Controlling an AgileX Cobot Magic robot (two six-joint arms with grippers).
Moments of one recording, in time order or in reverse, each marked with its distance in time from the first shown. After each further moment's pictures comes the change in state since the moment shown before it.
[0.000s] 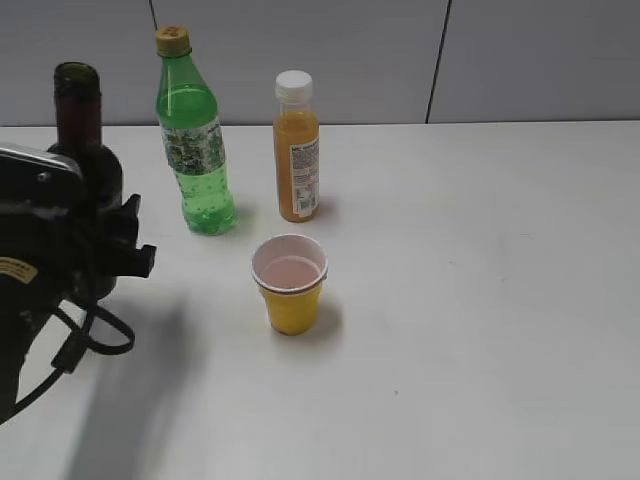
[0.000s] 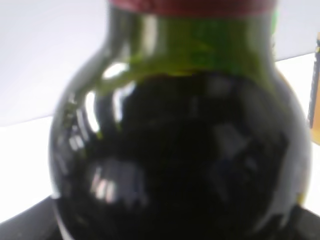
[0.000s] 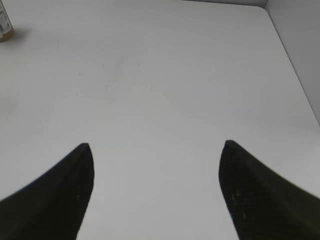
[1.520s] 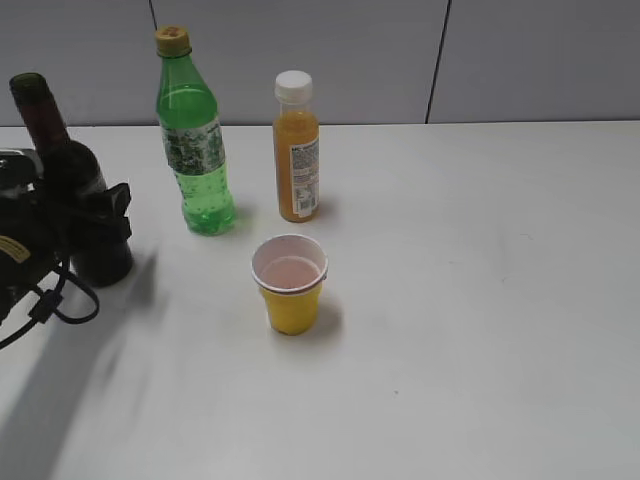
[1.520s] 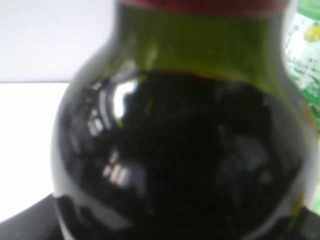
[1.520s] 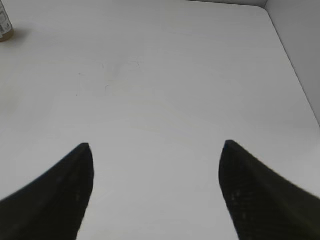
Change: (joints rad) left arm 0.447 0.270 -0.134 0.627 -0.042 -0.519; right arm 0.000 0.000 0.000 0.000 0.000 0.000
